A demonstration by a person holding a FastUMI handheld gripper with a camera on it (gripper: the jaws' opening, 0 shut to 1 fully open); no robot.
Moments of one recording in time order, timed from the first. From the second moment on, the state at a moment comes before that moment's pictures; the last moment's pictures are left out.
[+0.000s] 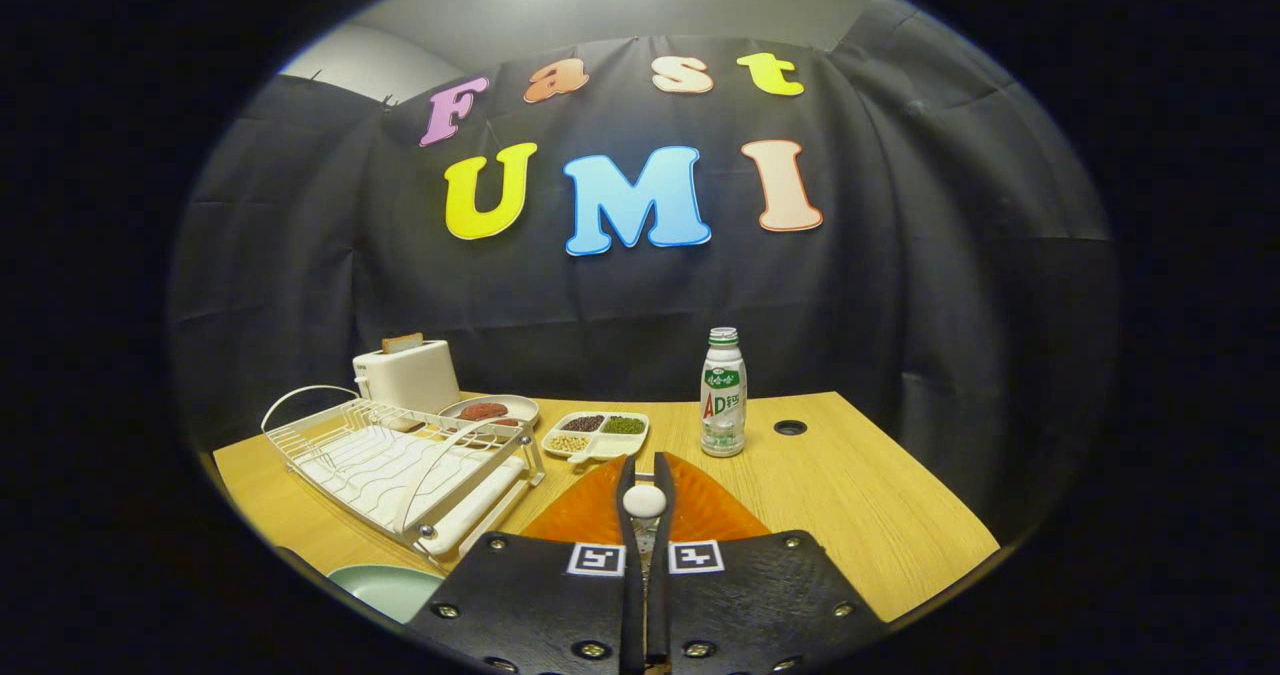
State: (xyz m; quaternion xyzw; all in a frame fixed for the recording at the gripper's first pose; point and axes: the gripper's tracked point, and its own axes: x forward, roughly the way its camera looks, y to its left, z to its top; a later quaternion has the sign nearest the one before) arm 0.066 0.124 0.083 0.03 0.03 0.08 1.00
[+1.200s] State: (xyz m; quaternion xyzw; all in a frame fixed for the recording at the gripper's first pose) arm -0.030 0.131 0.203 0.04 0.07 0.10 0.99
